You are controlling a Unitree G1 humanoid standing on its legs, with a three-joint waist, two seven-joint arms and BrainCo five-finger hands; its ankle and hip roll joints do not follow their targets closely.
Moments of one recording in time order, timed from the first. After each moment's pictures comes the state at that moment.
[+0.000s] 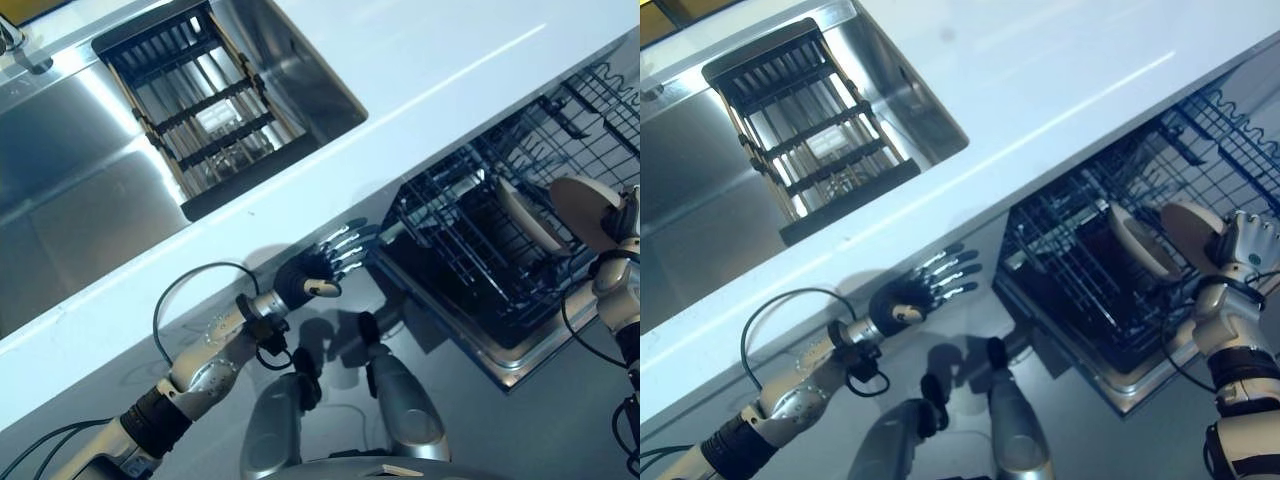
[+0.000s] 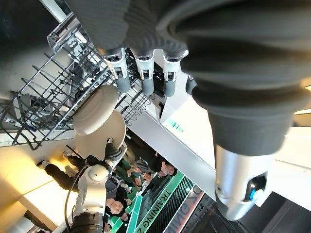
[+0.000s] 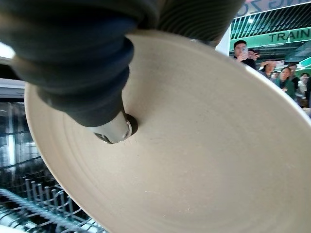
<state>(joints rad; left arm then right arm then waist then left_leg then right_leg) -0.20 0.62 -0.59 -0.18 -1.02 -0.17 -0.39 -0.49 -0.89 0.17 0.76 -0.41 0.16 -0.62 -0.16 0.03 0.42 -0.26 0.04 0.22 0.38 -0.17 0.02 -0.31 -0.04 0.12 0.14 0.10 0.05</state>
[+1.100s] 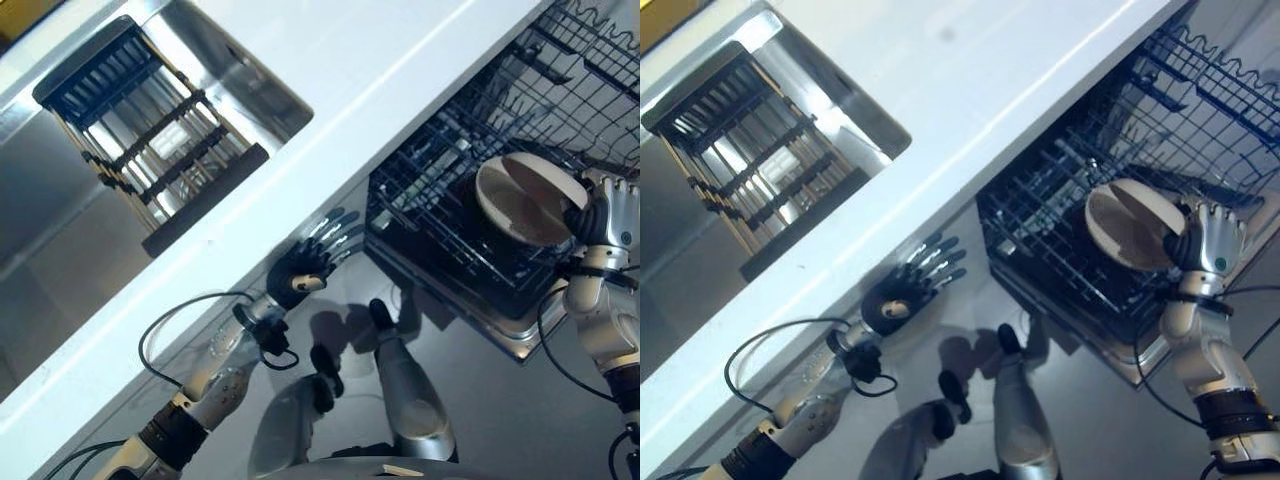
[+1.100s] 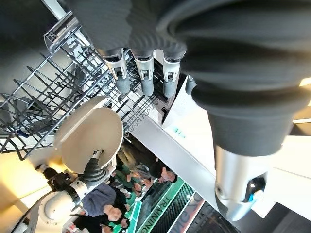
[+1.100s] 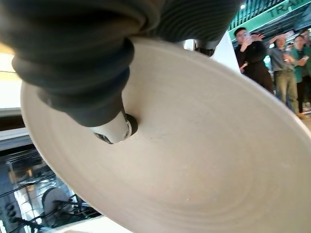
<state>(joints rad) -0.10 0.49 -0.53 -0.10 -1.02 -0.30 -0.44 -0.18 -0.82 0.02 0.24 -0.47 0.06 -0.70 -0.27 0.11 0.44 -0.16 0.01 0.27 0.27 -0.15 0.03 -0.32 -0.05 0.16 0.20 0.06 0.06</state>
